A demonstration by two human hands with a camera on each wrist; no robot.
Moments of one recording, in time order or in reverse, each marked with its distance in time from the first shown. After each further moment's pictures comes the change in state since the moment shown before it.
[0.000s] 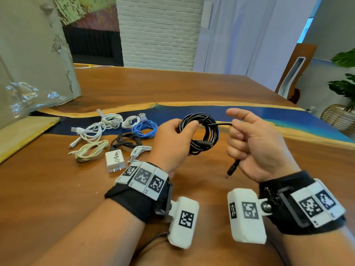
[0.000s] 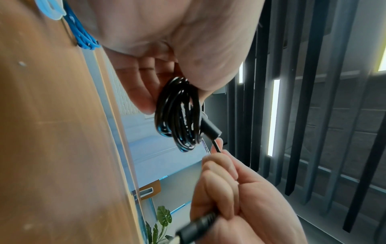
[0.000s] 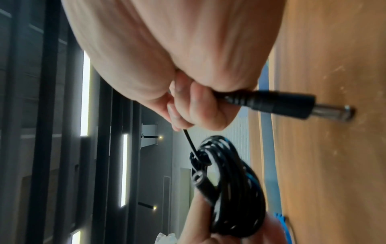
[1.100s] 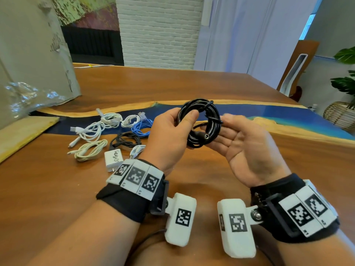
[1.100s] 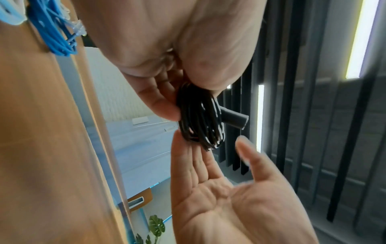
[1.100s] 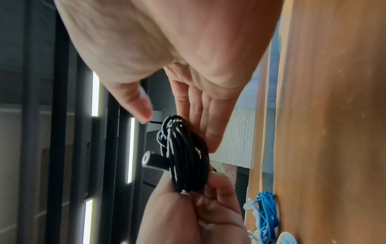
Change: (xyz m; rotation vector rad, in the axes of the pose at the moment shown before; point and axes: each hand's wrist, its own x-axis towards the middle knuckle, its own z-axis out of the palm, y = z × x) left_hand -0.004 0.013 -0.004 -0.055 -0.053 0.153; right_hand -0.012 0.008 0.018 0.083 -0.073 -0.033
